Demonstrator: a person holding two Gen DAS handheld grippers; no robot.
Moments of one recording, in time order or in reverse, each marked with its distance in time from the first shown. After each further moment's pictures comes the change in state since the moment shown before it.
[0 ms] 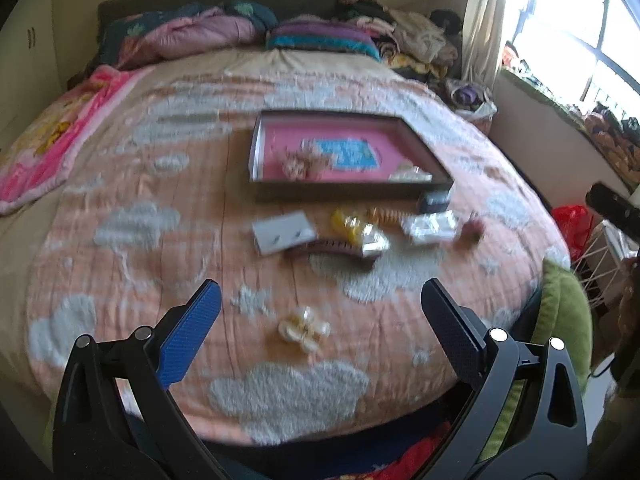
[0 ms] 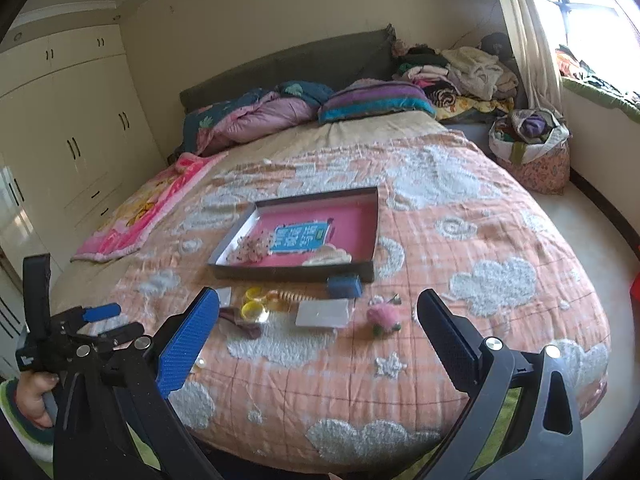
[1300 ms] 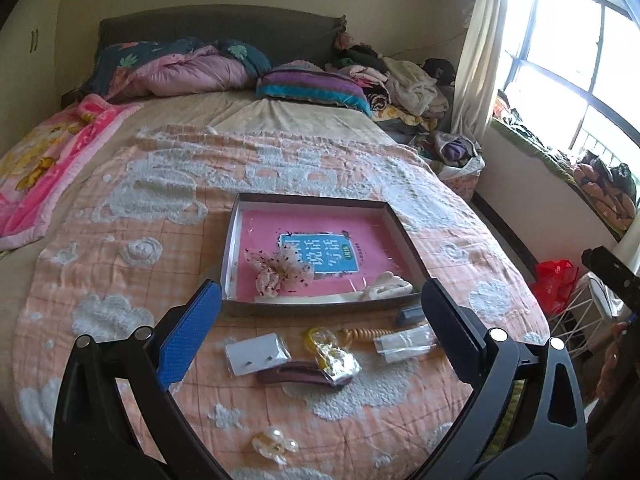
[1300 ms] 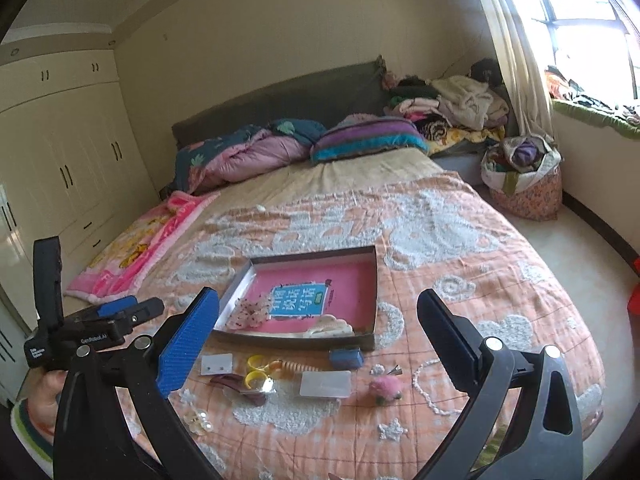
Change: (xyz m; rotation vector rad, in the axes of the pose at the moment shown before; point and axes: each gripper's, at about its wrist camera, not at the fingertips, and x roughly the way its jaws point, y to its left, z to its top) left arm 0.000 -0.008 0.103 -0.053 -0.173 -0.076; right arm -0.004 0.006 0.066 0.012 -0.140 -0.031
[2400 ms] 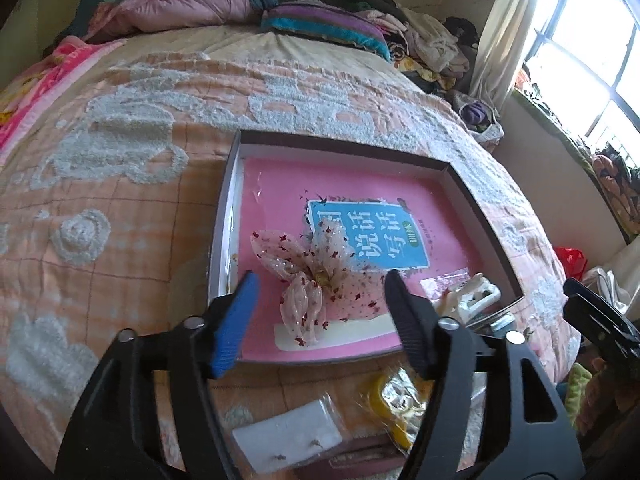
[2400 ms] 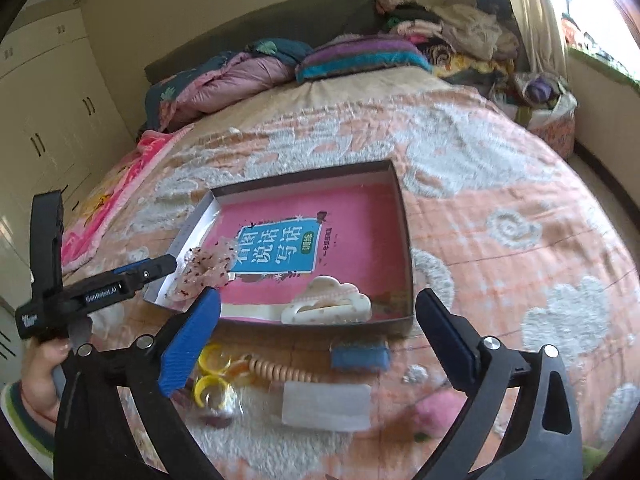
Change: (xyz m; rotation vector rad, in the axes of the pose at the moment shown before) left arm 0.158 0.067 0.002 -0.055 0.193 -0.032; right arm 0.177 -0.005 -0.044 0.020 0.262 -0.041
